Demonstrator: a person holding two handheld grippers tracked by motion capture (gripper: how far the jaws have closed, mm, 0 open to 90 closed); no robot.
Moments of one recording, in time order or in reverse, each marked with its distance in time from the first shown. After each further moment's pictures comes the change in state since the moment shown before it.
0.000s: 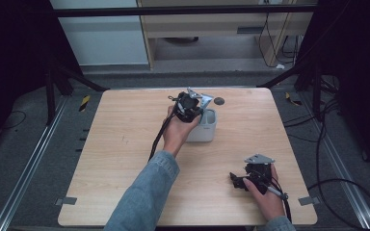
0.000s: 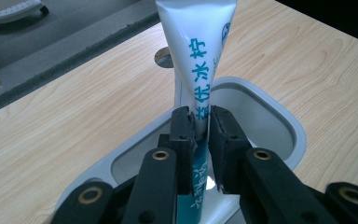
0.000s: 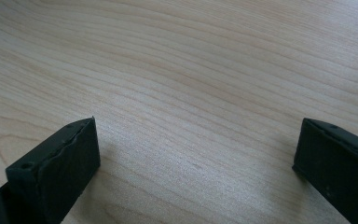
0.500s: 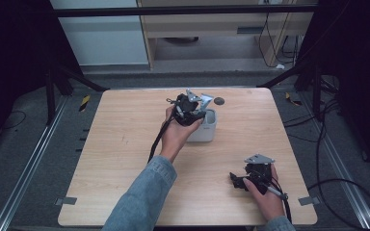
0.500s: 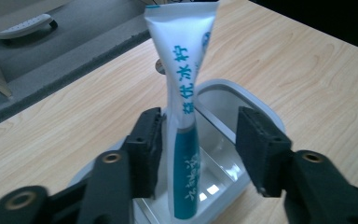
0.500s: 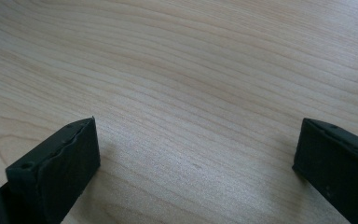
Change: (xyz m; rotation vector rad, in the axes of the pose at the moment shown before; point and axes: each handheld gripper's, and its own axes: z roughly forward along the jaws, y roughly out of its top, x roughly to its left) left arm -0.013 -0.002 -0.018 -0.026 0.020 0.043; right arm 0.000 0.000 0.000 0.000 0.000 -0.001
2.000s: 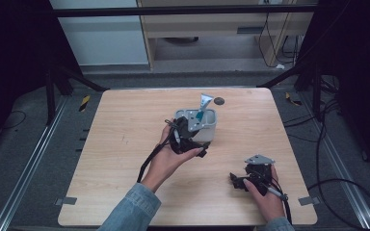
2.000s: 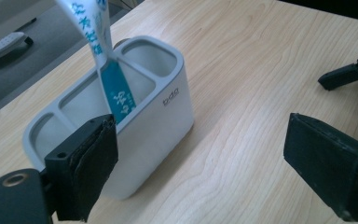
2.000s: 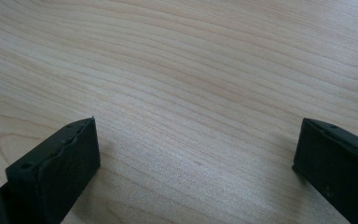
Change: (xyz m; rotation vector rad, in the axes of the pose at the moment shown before) left arm -0.045 -0.041 -0.060 0.020 -0.066 0.158; right arm 0.001 -0.001 -0.001 -0.001 -0.002 0.009
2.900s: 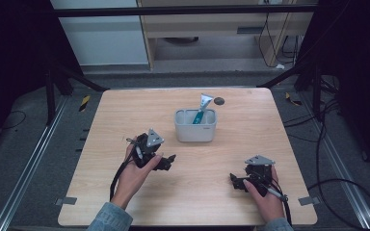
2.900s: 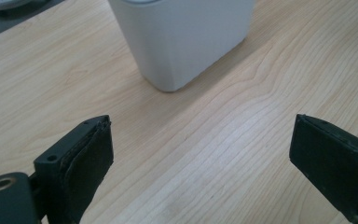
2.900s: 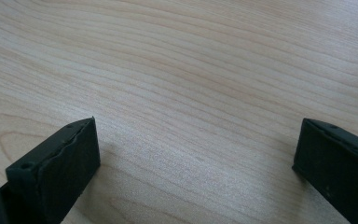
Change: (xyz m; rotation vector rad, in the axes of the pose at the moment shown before) left arm 0.042 -0.105 -0.029 0.042 0.051 -0.144; right arm 0.001 -0.002 -0.001 0.000 -0.010 0.004
